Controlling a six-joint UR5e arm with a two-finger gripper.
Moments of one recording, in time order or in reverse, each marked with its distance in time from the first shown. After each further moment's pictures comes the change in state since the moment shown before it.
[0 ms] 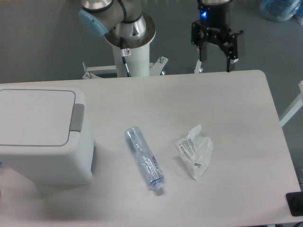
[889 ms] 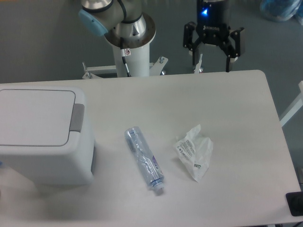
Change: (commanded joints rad) arm -0.073 -0.008 0.040 0.000 -0.123 -0.539
